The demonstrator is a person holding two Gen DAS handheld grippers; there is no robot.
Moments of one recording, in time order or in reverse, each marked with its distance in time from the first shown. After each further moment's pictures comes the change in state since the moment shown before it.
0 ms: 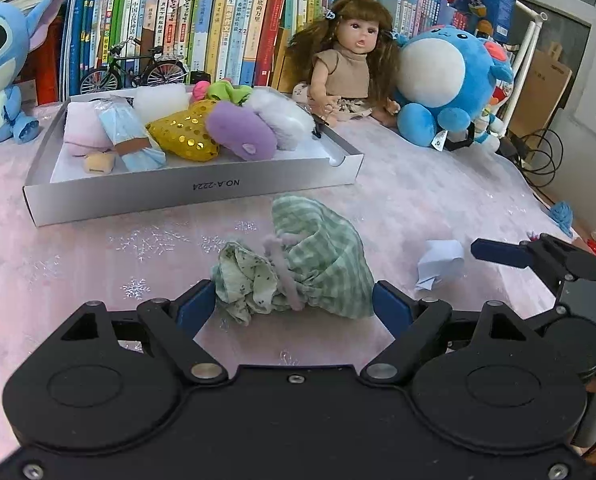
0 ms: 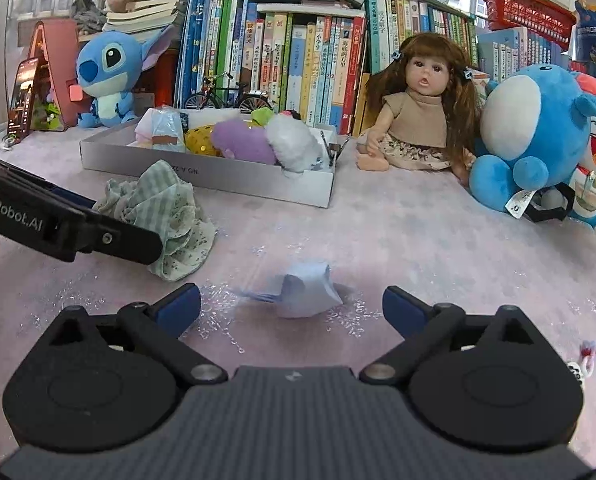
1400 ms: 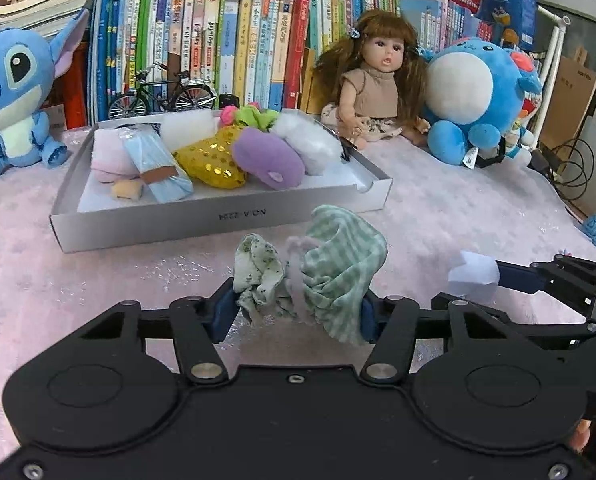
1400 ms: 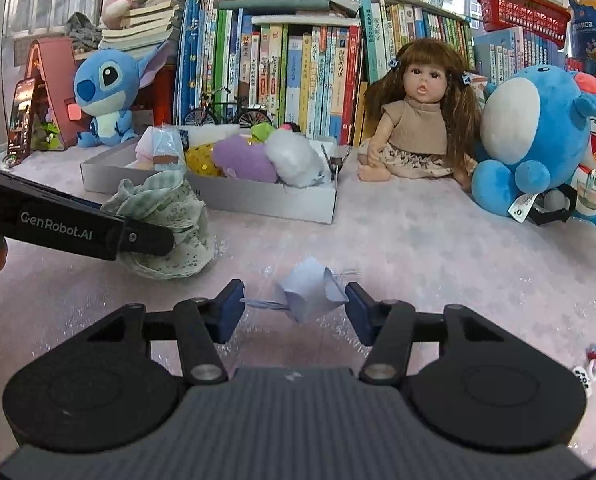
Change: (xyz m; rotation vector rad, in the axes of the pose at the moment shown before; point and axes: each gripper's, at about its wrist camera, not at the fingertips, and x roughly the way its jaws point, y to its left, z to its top) left arm 0.005 -0.010 0.007 0.005 -0.058 0.122; right arm -0.003 -0.001 0.010 0.042 -0.032 0.008
